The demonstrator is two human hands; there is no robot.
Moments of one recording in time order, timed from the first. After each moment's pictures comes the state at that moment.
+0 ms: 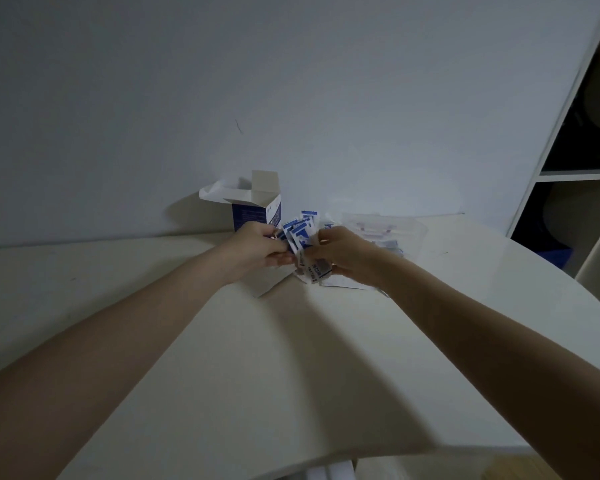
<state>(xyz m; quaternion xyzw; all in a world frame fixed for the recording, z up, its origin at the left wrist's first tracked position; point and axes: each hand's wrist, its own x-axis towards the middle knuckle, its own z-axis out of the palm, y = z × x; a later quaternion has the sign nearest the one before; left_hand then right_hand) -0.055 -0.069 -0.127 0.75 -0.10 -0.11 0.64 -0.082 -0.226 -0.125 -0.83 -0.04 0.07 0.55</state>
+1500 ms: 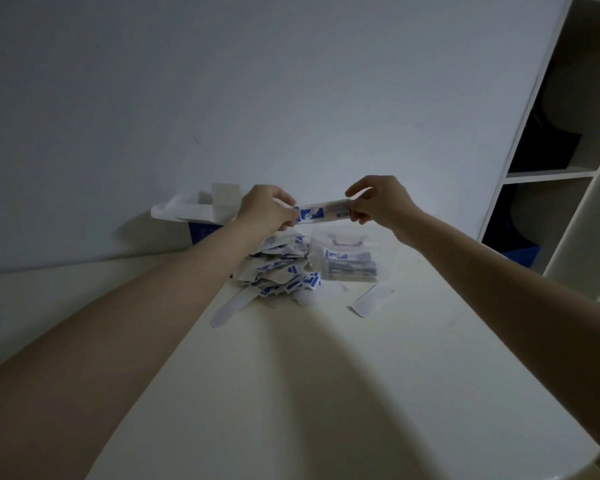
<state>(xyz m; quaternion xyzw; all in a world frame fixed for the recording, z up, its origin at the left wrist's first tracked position) -0.011 -0.142 -0.082 0.86 -0.12 0.07 0.49 -0.048 -0.323 -0.071 -0.88 0.03 -0.19 0.44</state>
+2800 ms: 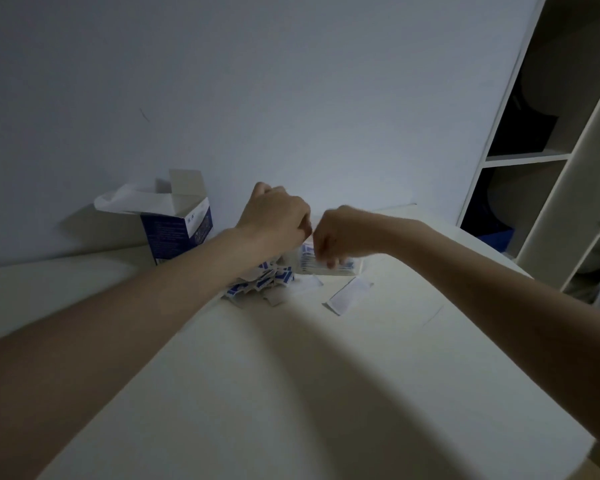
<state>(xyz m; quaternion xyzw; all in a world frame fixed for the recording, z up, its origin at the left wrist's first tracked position) -0.009 -0.189 -0.101 0.92 -0.33 0.22 0.03 -0.053 -0.321 -0.090 -0.99 -0.10 0.03 0.05</state>
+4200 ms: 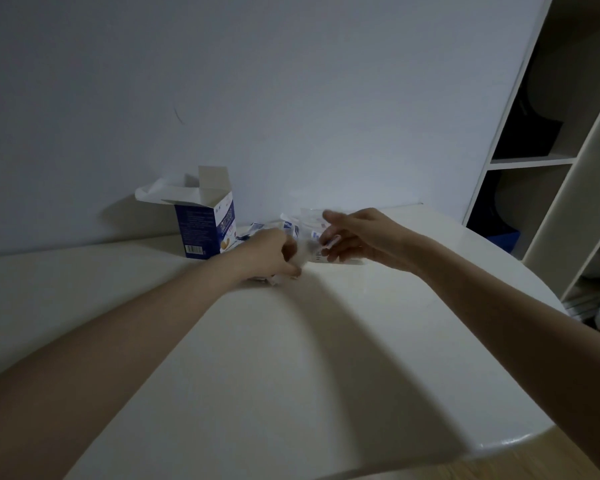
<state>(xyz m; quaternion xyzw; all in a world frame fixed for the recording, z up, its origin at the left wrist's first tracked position) -0.030 -0.141 -0.140 0.93 -0.30 -0.02 0.21 -0.093 -0.320 -0.108 -0.80 -0.05 0.06 0.59</state>
